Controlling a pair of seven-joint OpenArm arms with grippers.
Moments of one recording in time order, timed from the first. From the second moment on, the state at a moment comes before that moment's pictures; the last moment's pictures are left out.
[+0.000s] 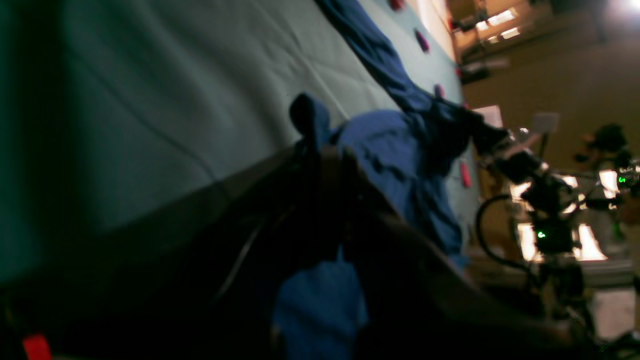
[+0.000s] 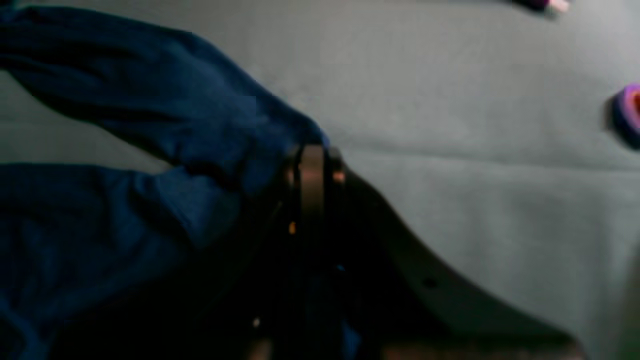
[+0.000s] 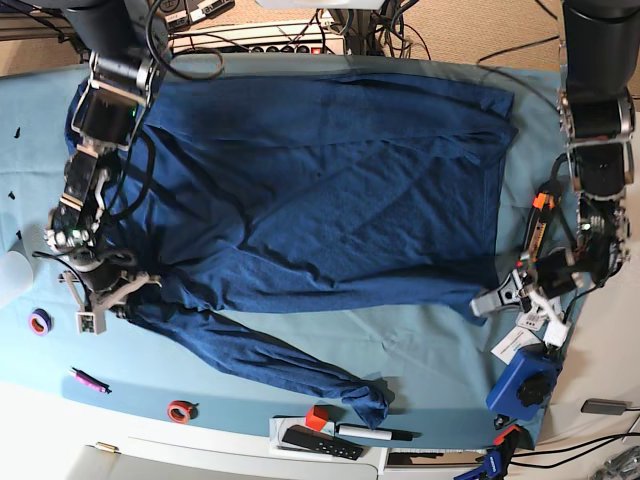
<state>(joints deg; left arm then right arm) -31.9 -24.5 -3.1 35.7 -78.9 -43.1 64.5 18.9 17.0 21.1 73.0 5.5 27.6 -33.5</state>
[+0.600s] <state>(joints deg) -22.0 -32.2 -2.9 44.3 -82.4 -43.3 77.9 2.7 17.0 27.1 91.5 8.9 27.4 -43.7</state>
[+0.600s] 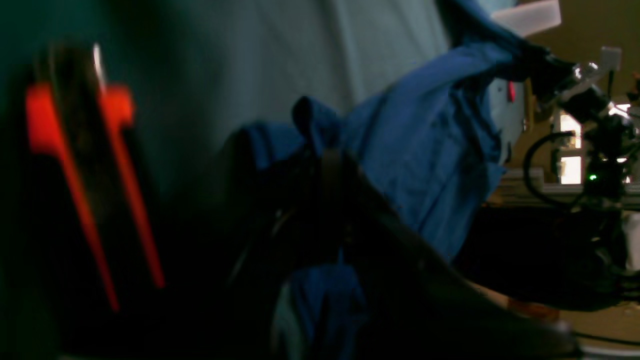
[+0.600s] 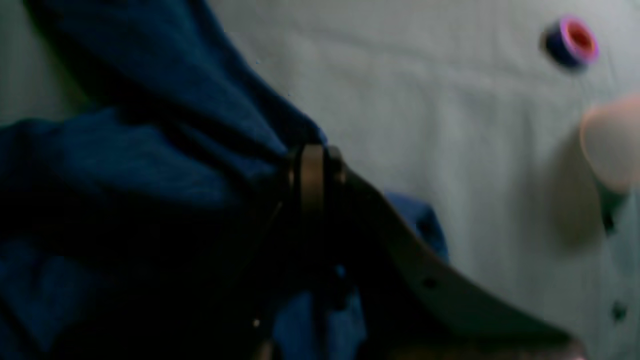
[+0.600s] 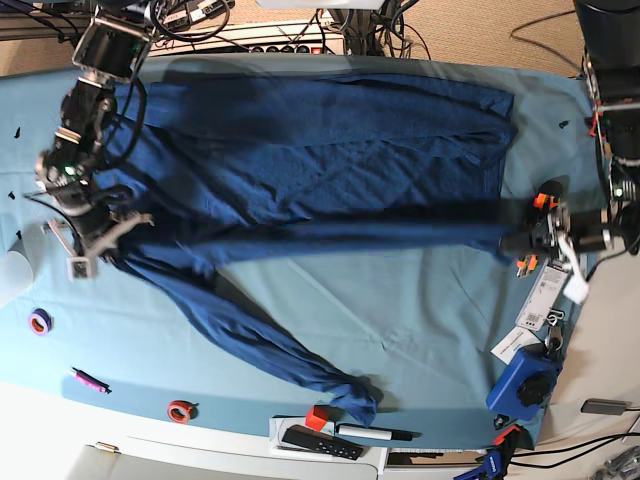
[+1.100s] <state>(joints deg) -15.1 -32.9 -2.9 47.2 -82.9 -43.3 79.2 -5.3 16.8 42.6 91.6 25.9 31.4 -51.1</state>
